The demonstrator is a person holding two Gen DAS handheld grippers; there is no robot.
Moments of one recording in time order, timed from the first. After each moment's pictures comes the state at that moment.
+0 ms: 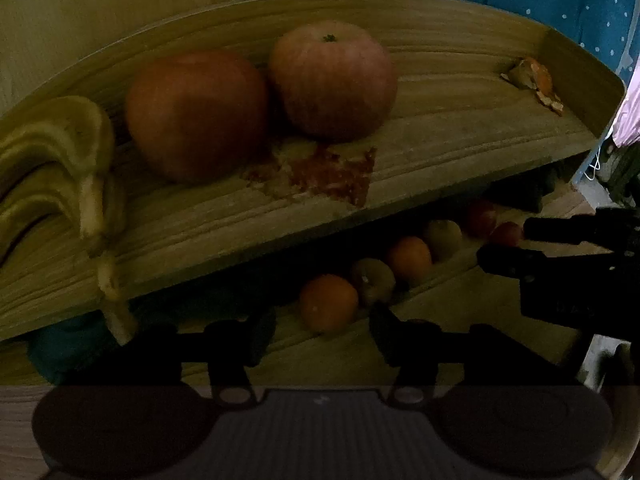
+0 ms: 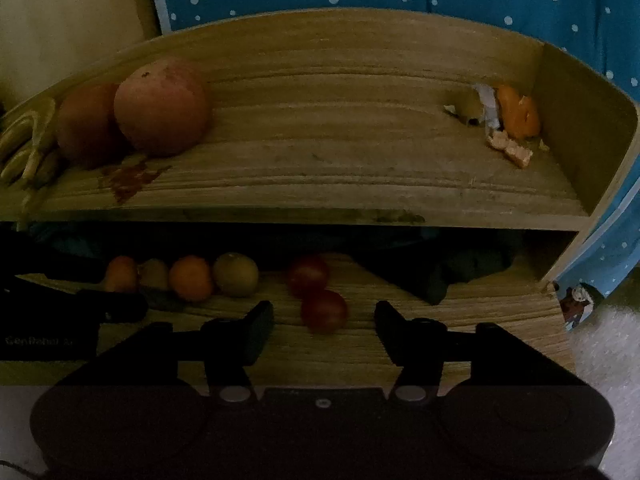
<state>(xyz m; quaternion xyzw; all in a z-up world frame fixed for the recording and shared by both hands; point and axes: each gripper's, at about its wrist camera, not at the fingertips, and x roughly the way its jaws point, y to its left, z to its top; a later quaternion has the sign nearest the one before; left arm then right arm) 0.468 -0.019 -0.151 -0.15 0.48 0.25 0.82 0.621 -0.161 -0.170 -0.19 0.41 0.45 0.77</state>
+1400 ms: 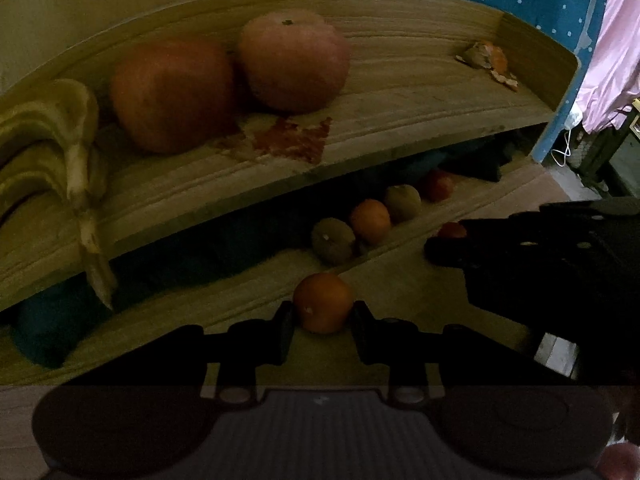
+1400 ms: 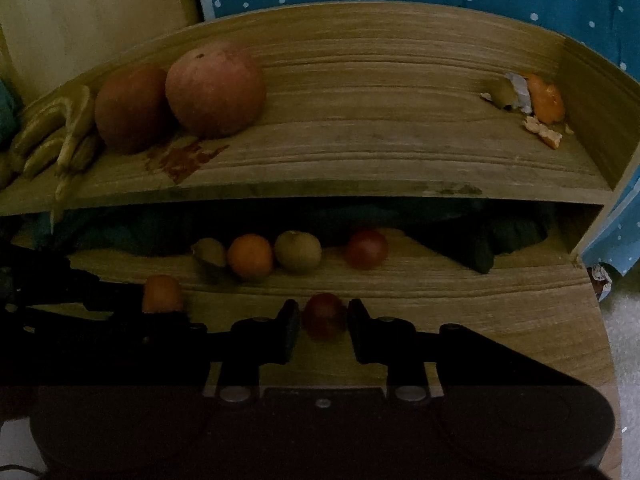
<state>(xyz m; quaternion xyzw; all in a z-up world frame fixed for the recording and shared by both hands) 0.446 -0.036 -0.153 -0.15 0.48 0.21 0.84 0.575 -0.162 -0.163 -0.18 0.42 0.45 0.76</state>
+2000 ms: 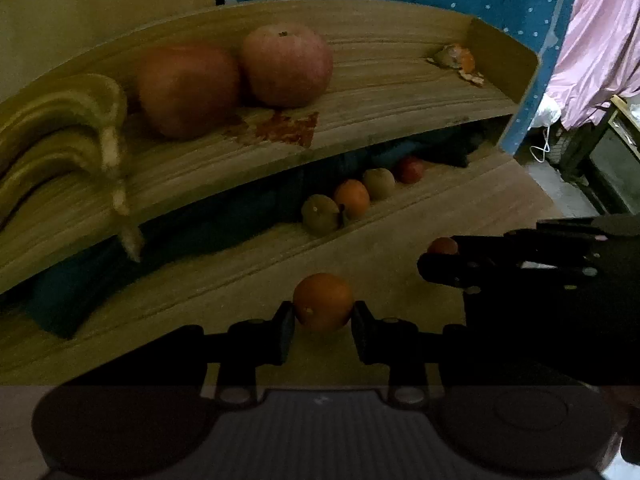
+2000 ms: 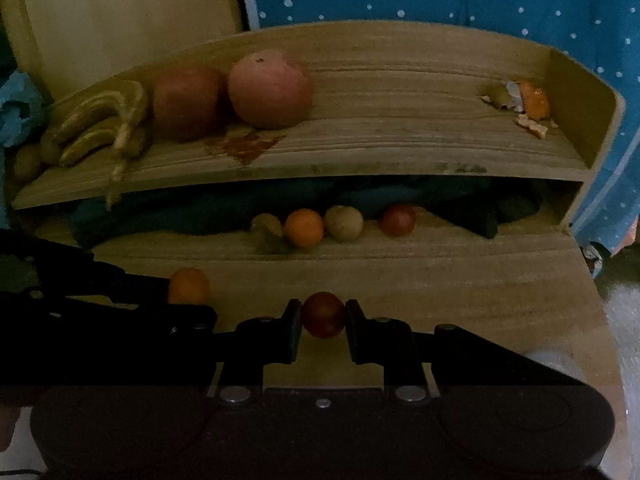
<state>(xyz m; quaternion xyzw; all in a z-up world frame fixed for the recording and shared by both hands) 0.408 -0.051 -0.132 -0.15 0.48 0.18 0.85 0.527 -0.180 -0.139 -0.17 0.42 0.45 0.77</state>
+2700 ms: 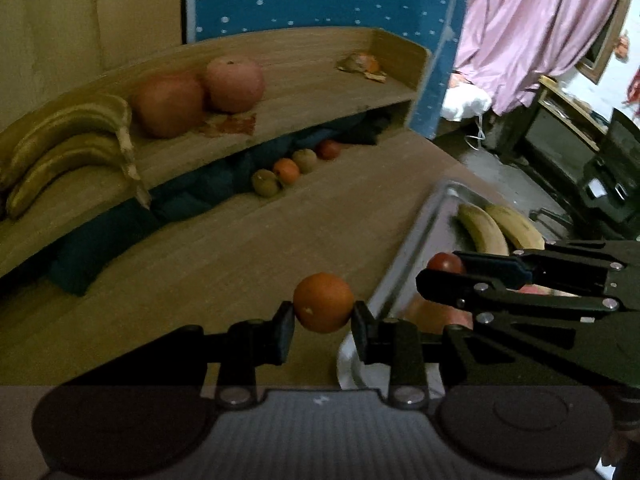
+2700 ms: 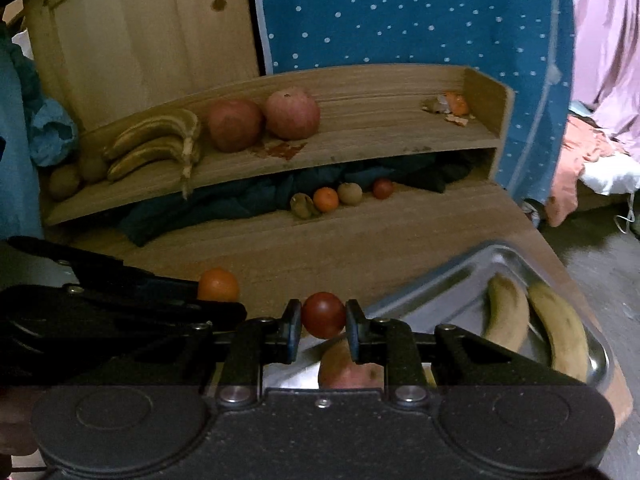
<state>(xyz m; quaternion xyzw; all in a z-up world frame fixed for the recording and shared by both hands) 0.323 -0.098 -0.093 -0.12 0.45 0.08 0.88 0.399 -0.247 -0.080 -0.12 0.40 0.36 0.83</state>
